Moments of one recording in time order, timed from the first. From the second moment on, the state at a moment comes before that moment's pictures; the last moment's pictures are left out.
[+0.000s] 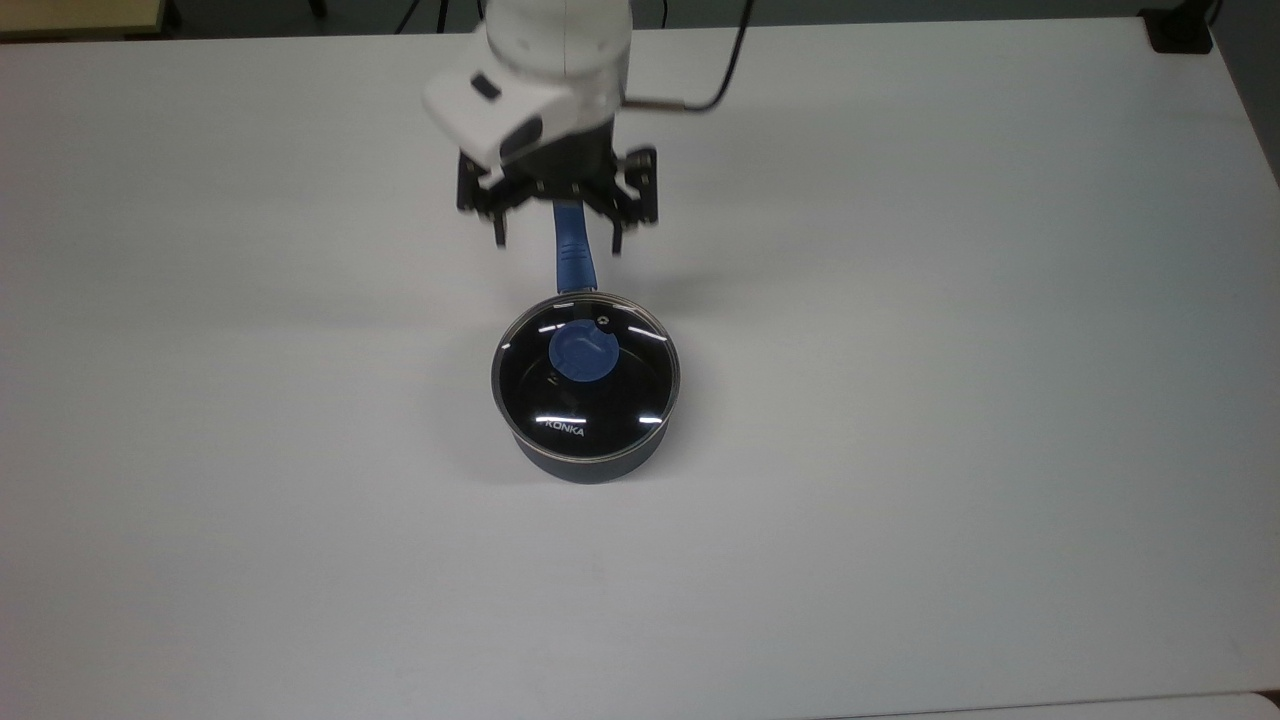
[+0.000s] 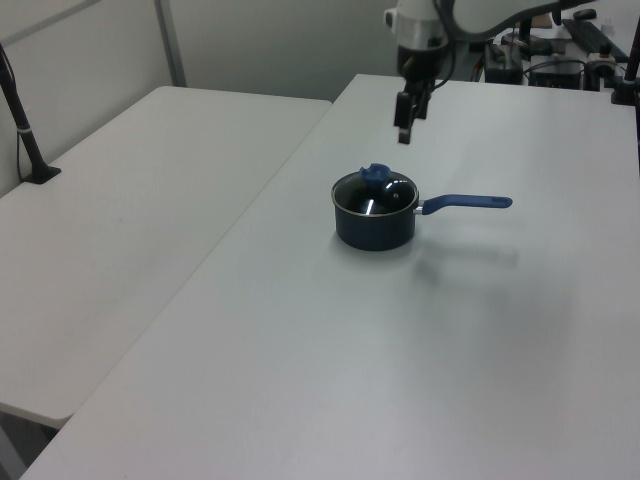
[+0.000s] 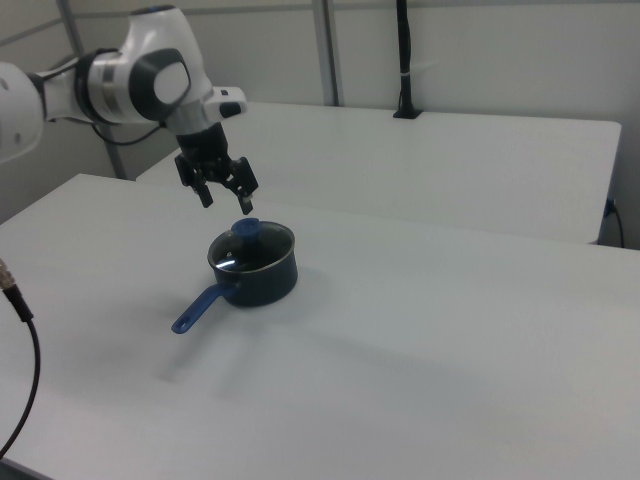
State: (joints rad) arm 0.13 0.27 -0.03 -1.54 -0.07 1.91 0.13
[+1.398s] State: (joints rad) arm 0.15 0.44 -0.02 -1.53 -0.07 2.14 0.62
